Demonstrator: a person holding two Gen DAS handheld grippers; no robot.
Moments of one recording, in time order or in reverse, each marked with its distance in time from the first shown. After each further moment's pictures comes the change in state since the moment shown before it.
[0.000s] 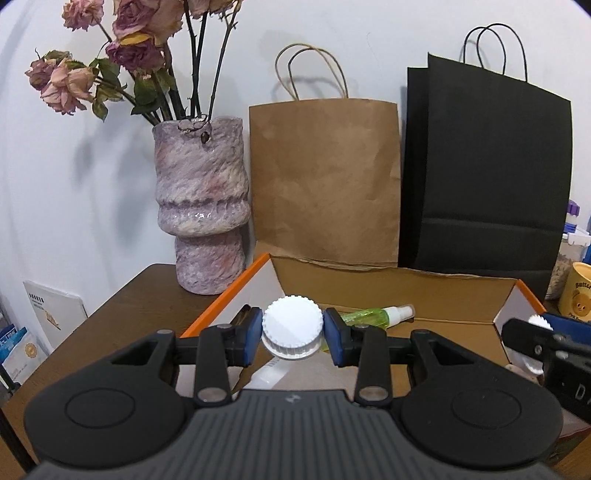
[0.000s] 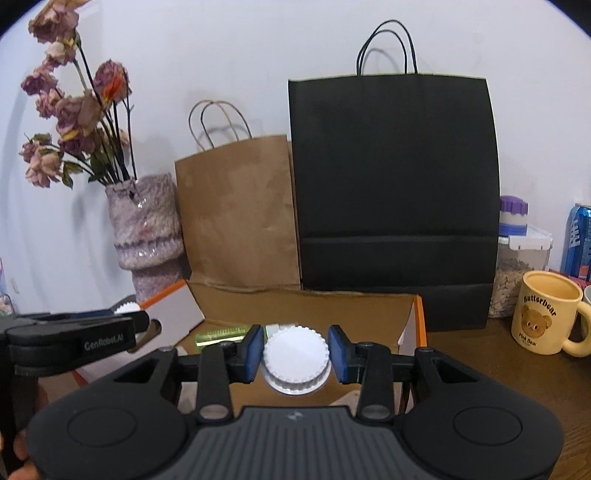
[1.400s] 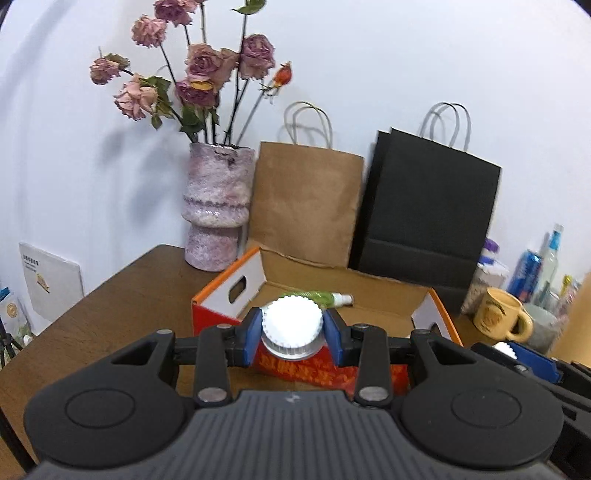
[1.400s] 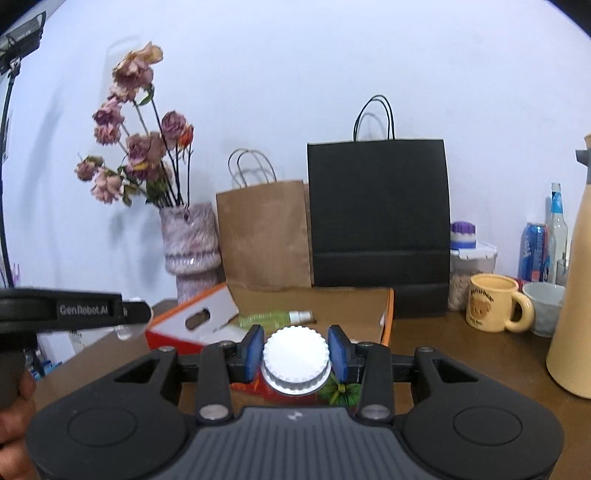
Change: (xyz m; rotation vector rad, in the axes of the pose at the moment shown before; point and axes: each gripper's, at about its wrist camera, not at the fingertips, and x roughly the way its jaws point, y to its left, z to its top) left arm -0.158 0.025 -0.024 -0.152 -0.049 -0.111; right arm -0.163 0.028 -0.036 -0.013 -0.112 -0.008
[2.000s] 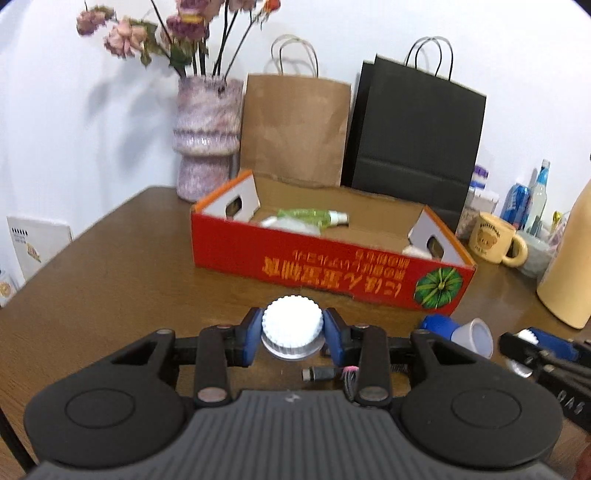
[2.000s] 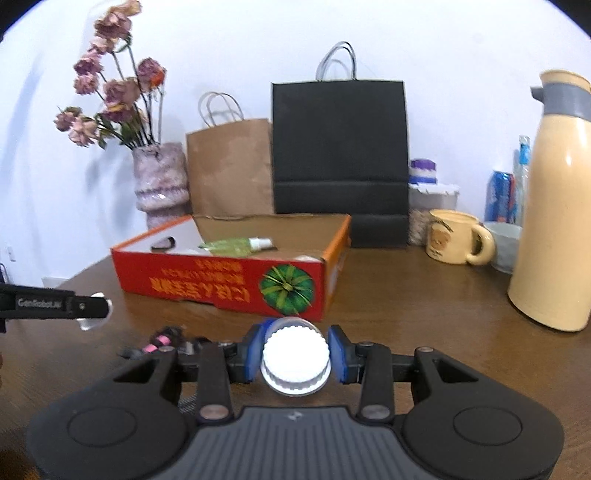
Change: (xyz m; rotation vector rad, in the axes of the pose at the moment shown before) left arm -0.009 0.017 -0.060 0.071 0.149 -0.053; right arm -0.025 -0.030 -0.066 -0.013 0.145 -0.069
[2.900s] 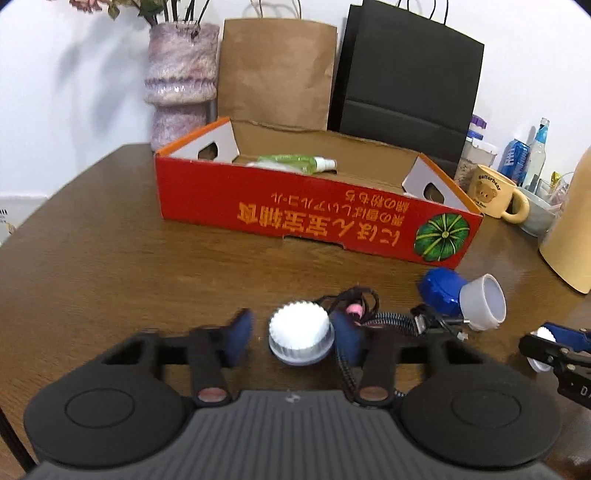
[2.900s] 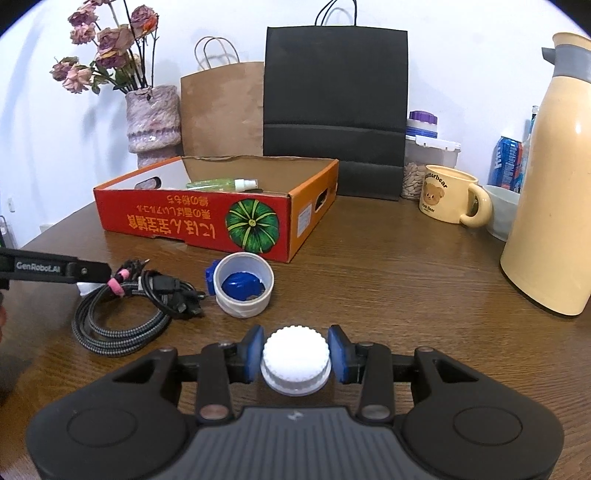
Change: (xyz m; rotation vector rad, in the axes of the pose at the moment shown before) left arm 0.045 -0.006 -0.021 0.024 0.168 -0.051; right arm 0.016 -0.041 -0.015 -0.058 0.178 0.002
